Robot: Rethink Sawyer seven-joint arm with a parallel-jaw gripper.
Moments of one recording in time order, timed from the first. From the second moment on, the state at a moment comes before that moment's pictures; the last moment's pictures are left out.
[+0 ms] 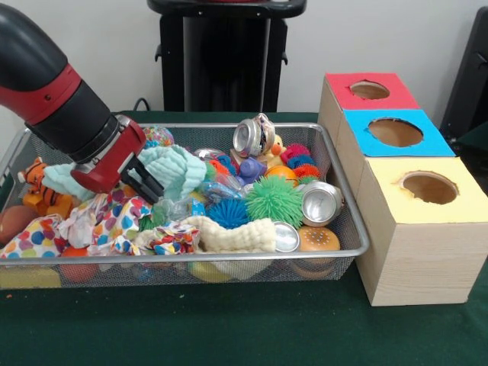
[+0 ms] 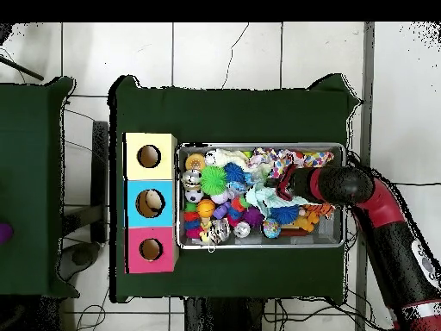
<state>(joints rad) -1.21 -0.15 0.94 1.46 -0.58 1.04 0.53</state>
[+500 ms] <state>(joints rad) -1.21 -0.15 0.94 1.46 -0.58 1.04 0.53</state>
